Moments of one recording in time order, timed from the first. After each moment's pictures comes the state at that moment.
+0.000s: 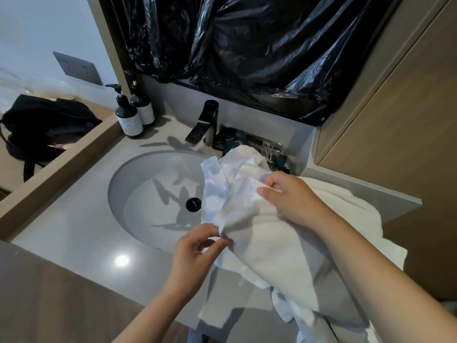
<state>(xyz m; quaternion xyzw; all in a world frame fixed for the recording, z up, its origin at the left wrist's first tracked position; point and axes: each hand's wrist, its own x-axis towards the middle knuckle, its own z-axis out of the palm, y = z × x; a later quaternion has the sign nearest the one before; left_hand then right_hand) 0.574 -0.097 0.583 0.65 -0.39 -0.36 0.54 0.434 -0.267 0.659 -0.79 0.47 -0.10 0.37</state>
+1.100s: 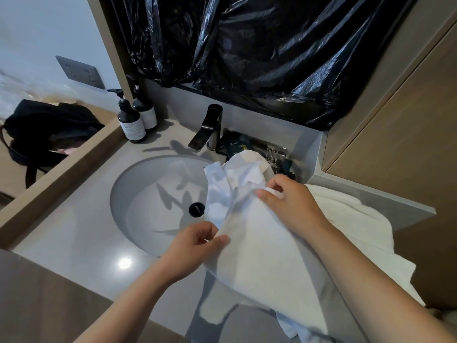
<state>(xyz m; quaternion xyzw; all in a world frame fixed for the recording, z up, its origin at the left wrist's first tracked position) 0.620 -0.120 0.596 0.69 -0.42 -0.47 0.36 0.446 -0.274 0.642 -0.81 0.49 -0.14 0.30</state>
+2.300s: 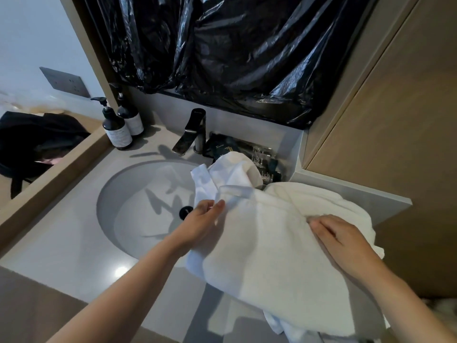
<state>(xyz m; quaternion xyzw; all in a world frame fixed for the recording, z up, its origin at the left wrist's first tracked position) 0.605 -0.183 0.588 0.70 -0.34 -0.52 0.36 0.304 -0.265 0.613 -0.79 0.52 -0.14 0.30</state>
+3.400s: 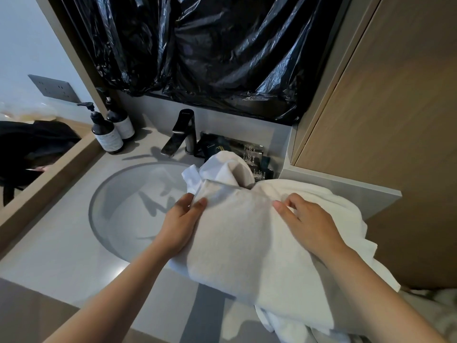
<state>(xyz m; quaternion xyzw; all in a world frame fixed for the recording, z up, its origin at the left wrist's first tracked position) 0.599 -0.178 0.600 0.75 -0.37 -0.38 0.40 0.347 -0.279 0.611 -0.81 0.53 -0.11 0.22</state>
